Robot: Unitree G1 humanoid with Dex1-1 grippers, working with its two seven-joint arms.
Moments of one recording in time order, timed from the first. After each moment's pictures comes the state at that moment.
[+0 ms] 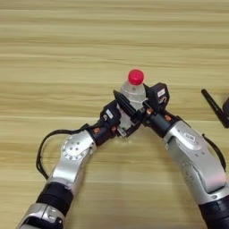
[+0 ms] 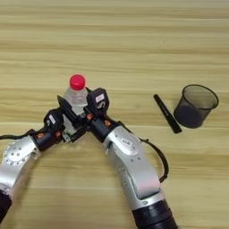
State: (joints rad) left arm -0.20 0.11 -0.20 0.48 -0.08 -0.46 -0.65; right arm -0.09 -0.01 0.29 -0.22 0.23 0.19 0.36
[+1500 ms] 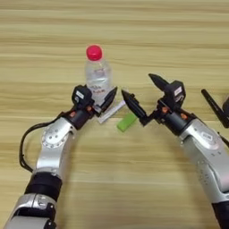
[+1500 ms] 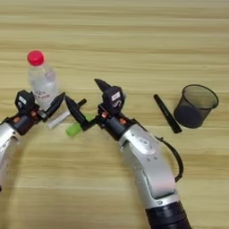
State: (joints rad) left arm -0.28 0.15 0.02 0.51 -0.18 -0.42 -0.59; right arm -0.09 -0.08 0.15 -0.23 0.28 0.13 0.39
